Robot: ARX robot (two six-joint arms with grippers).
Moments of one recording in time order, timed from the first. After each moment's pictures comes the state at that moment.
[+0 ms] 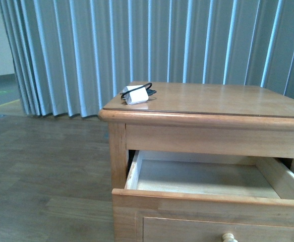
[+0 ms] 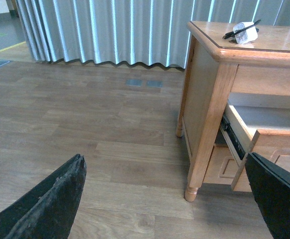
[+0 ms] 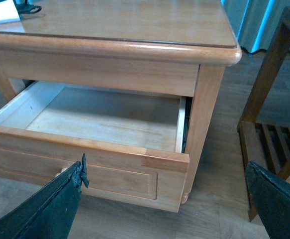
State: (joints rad) left arm 0.00 0.00 0.01 -0.01 0.00 0.00; right arm -0.41 0.74 0.25 0.30 -0.54 -0.10
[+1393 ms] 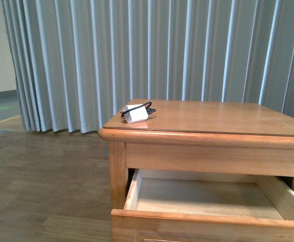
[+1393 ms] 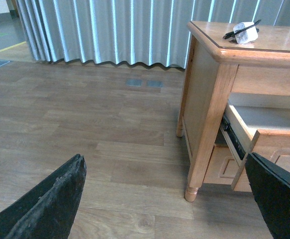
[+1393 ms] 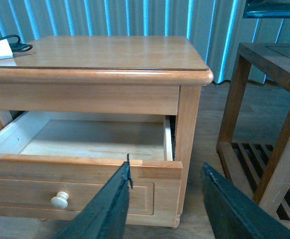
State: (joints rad) left arm 0.00 0.00 0.01 -0.01 0.00 0.00; right arm -0.20 0.37 0.05 0.32 -0.20 0.00
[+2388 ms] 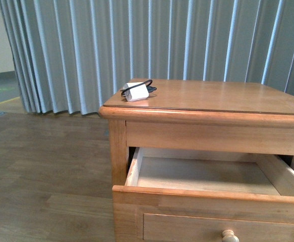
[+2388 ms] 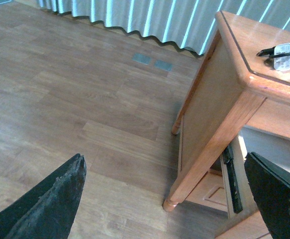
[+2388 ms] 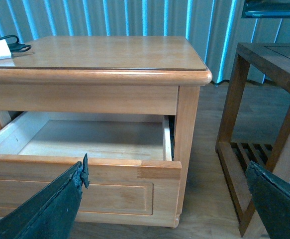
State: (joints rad) left arm -0.18 1.03 0.35 0.54 -0.25 -0.24; right arm -0.20 0.37 0.05 0.32 -0.20 0.00
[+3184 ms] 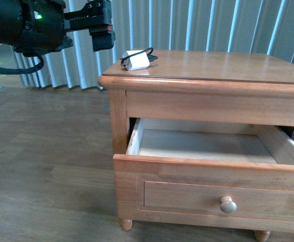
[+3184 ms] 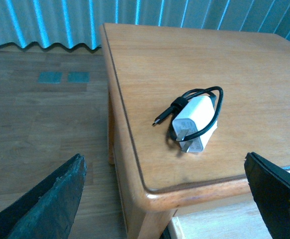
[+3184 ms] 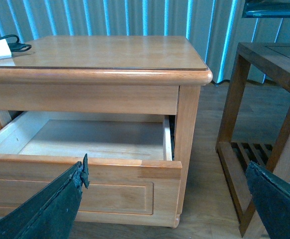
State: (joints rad) left arm -0.22 1.78 1.20 0.44 0.11 -0.08; right arm -0.20 0.37 0.05 0.32 -0.20 0.00
